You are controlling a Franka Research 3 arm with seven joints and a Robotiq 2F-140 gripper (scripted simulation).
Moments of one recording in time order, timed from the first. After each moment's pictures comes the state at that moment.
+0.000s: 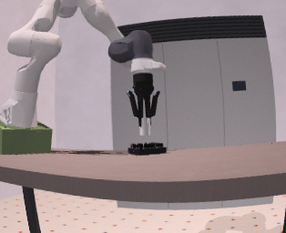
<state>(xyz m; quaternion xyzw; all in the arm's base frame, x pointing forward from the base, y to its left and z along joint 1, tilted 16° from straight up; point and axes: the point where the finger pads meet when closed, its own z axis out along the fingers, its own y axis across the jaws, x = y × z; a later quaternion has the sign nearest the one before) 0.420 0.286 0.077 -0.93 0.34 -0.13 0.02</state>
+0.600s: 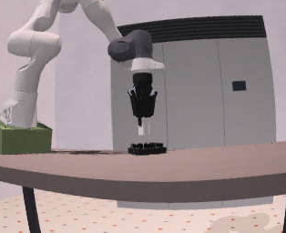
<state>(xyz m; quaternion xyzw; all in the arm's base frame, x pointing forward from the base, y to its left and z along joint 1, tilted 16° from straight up) 0.415 0.286 0.078 -0.97 0.21 -0.13 0.00</state>
